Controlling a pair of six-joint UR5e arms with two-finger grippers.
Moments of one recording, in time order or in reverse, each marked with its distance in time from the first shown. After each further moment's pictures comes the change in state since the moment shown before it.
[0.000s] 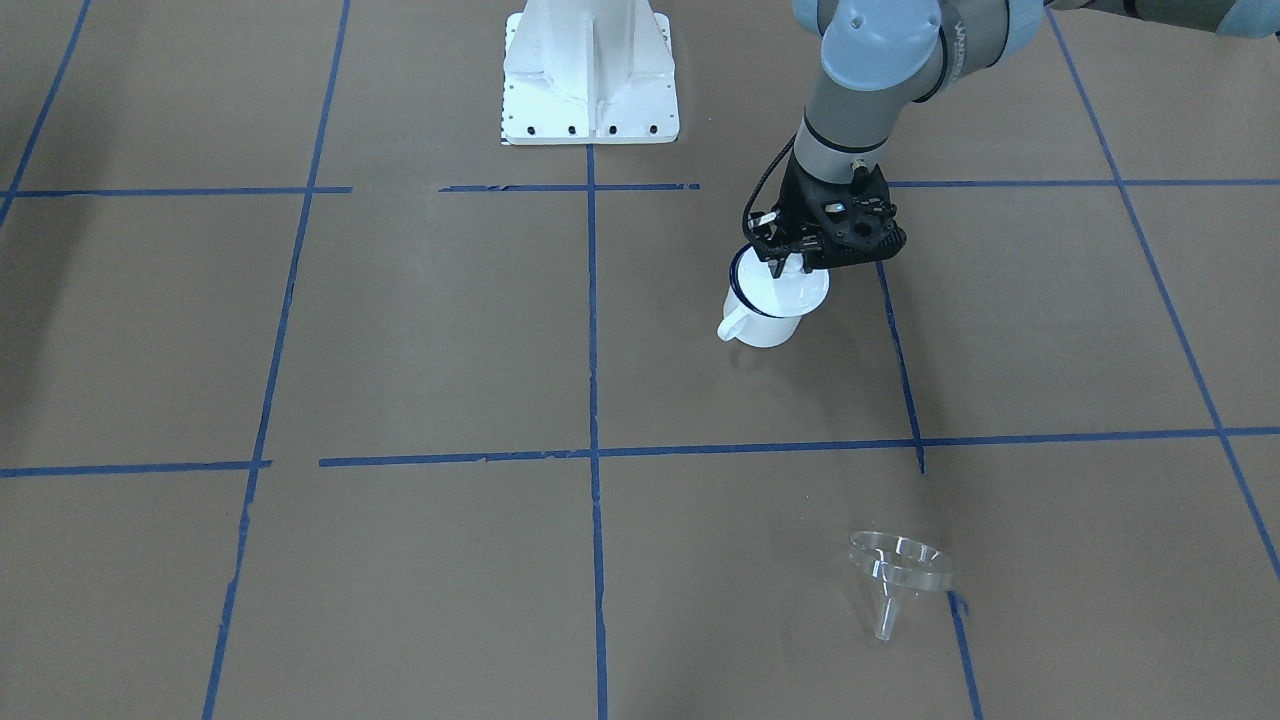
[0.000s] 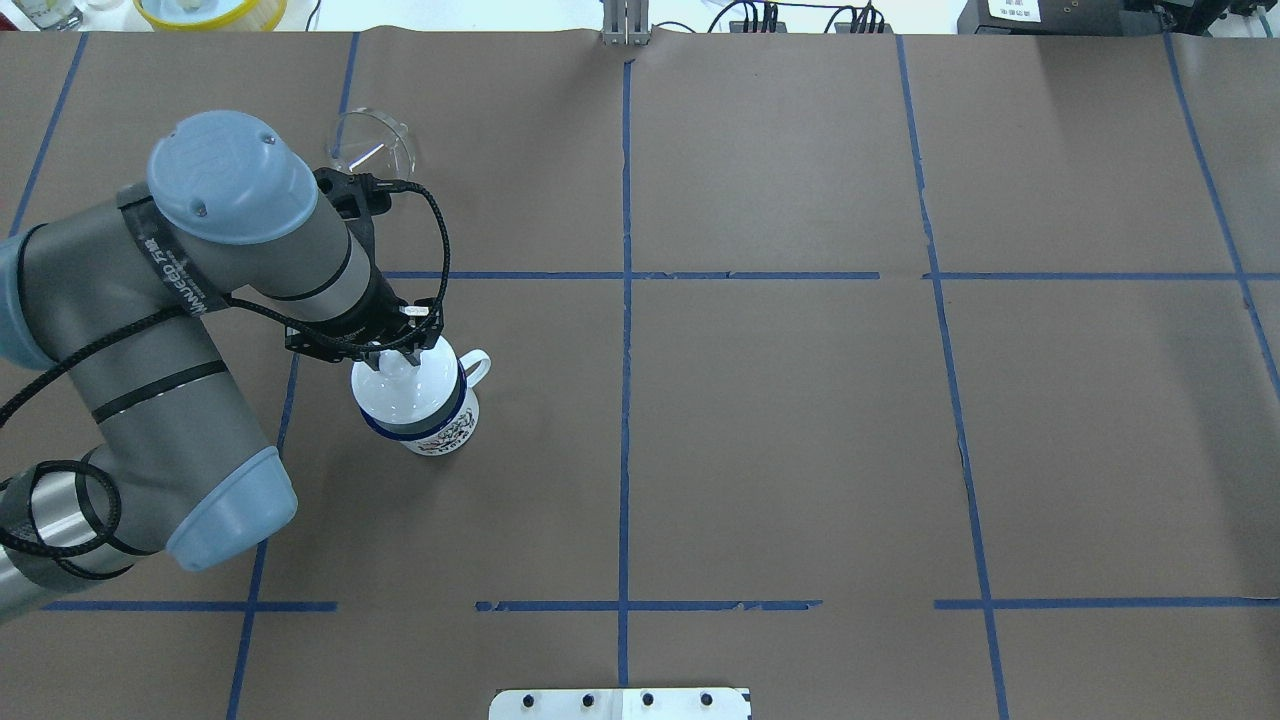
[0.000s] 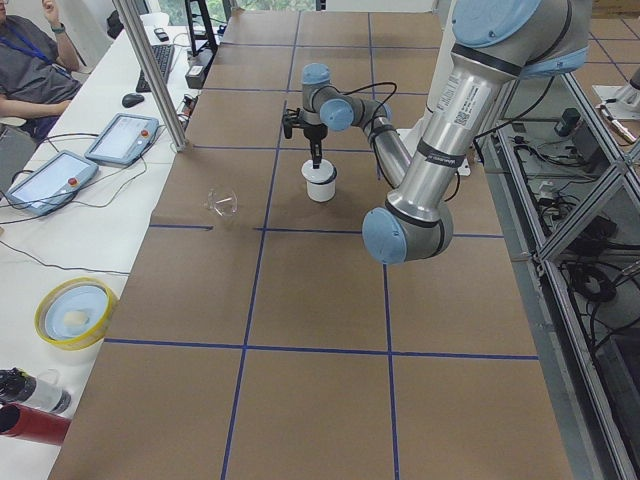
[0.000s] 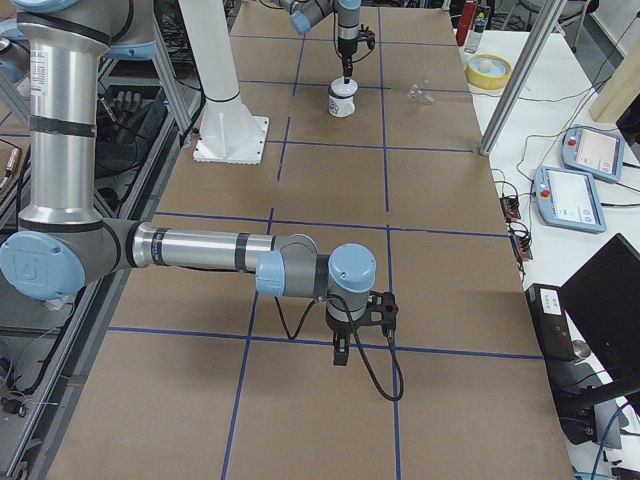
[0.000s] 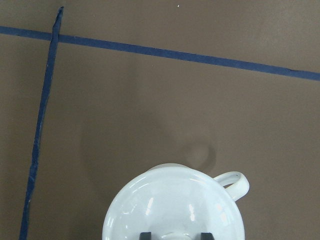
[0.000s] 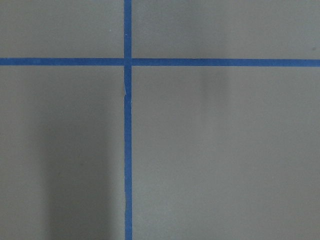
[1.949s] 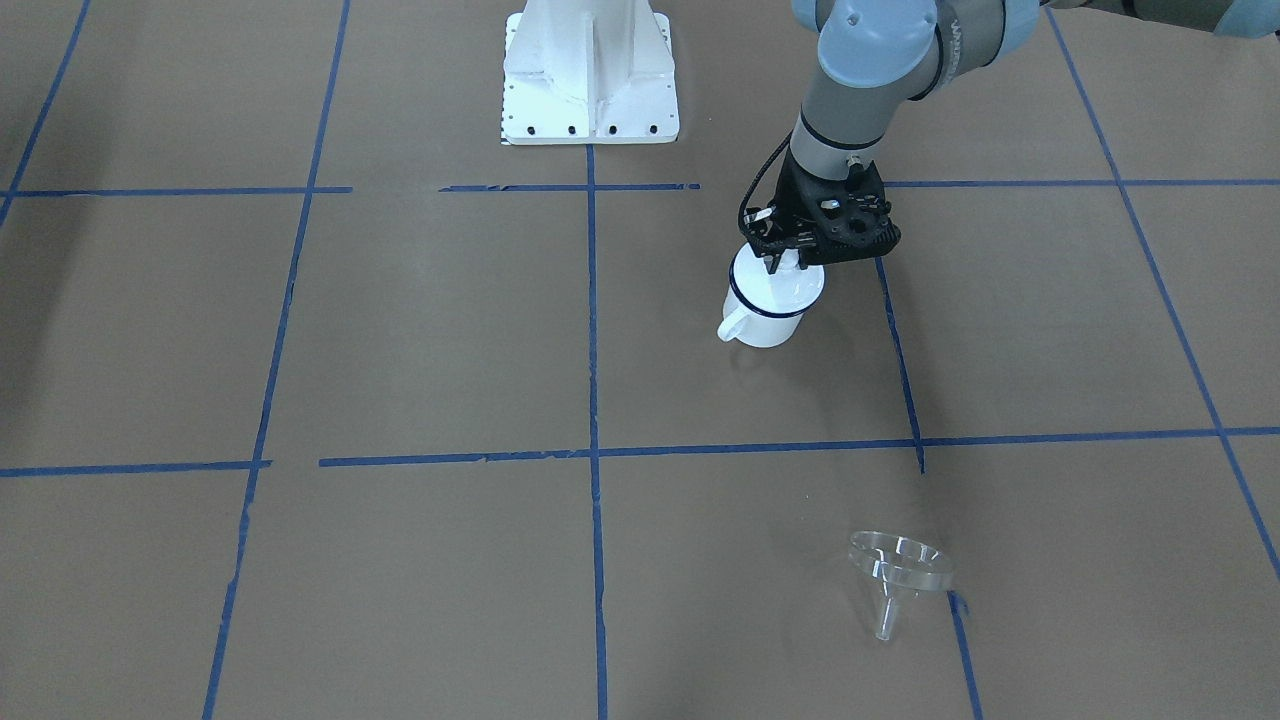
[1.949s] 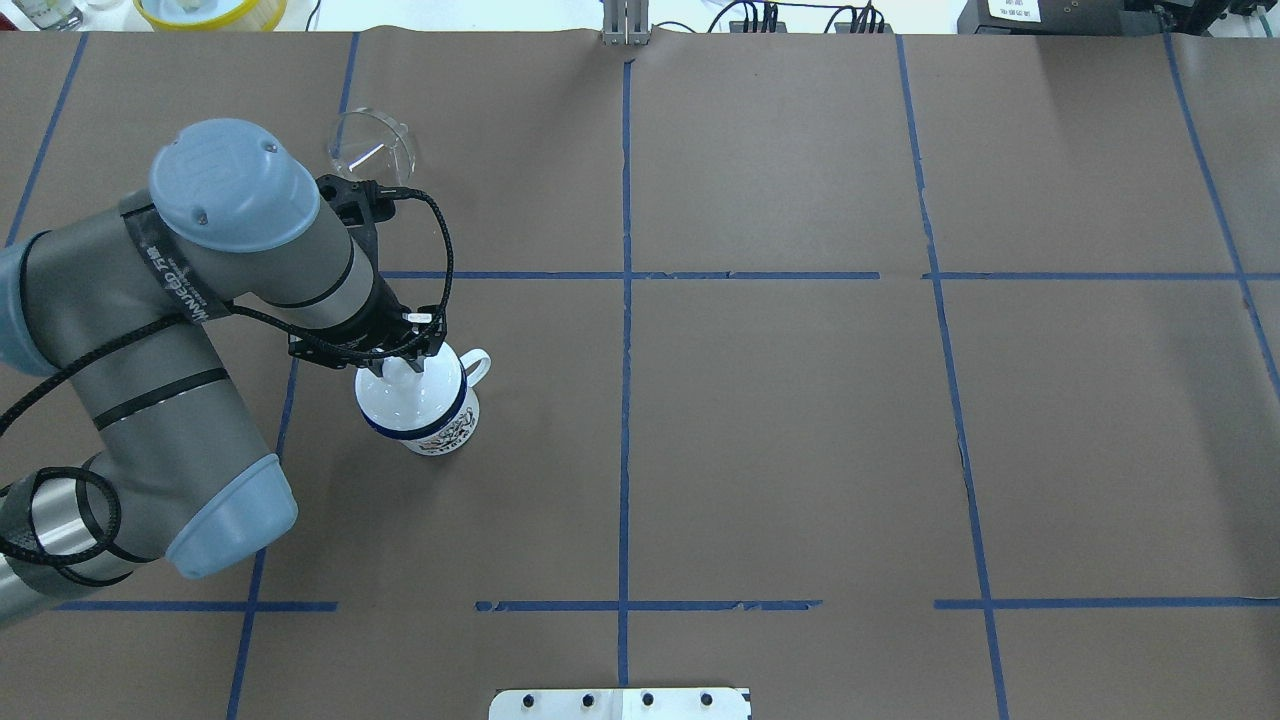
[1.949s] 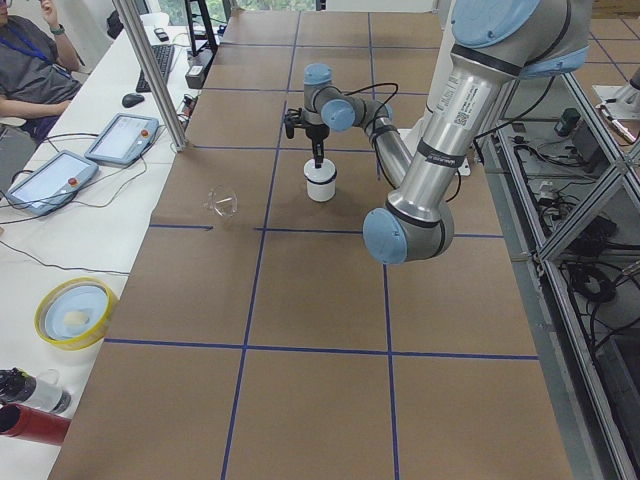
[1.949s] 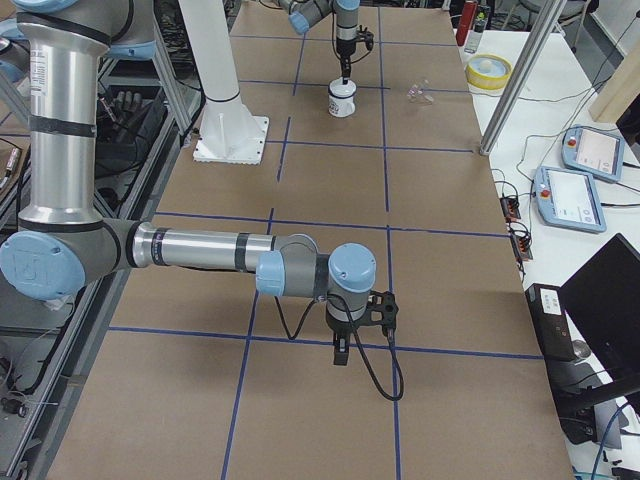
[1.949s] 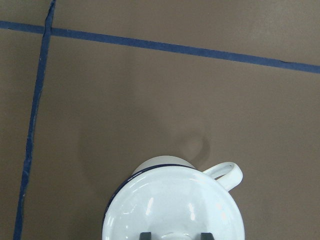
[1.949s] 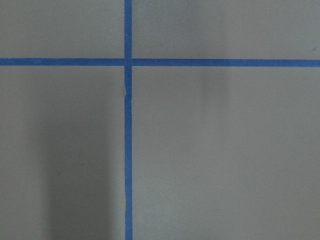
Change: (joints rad) left arm 0.009 0.004 -0.003 -0.008 -0.004 -0.002; right arm 0.000 0.000 0.001 0.000 0.000 0.000
